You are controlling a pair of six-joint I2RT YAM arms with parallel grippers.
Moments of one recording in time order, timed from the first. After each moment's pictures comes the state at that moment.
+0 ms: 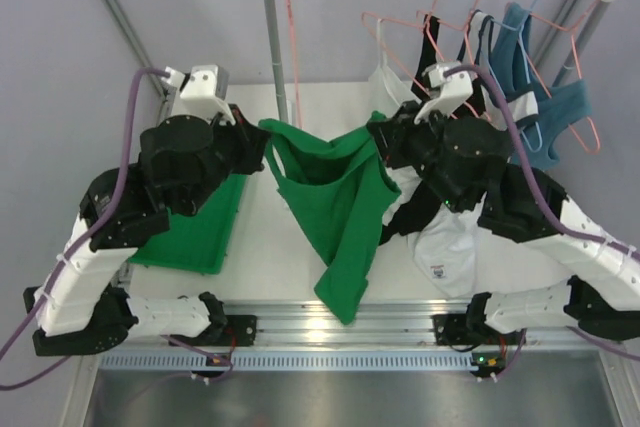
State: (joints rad) left arm -1.01 1.14 1.85 -1.01 -0.60 -0.52; right arm 1.17 1.16 1.65 -0.60 0.69 0.38
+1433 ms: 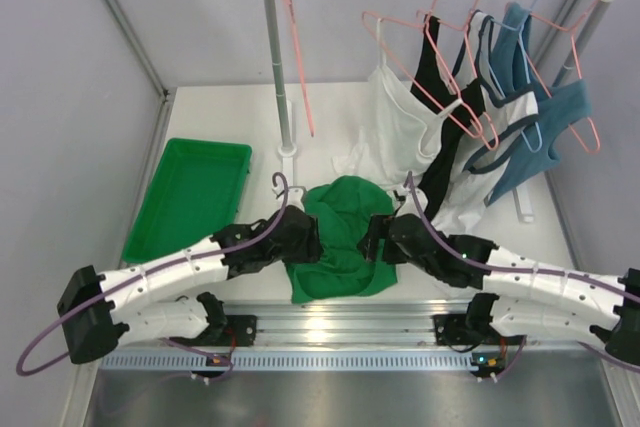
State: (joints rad) left arm -1.01 1.09 0.71 -0.50 -0.24 -0.84; right arm 1.10 0.94 0.62 -0.41 0.37 0.89
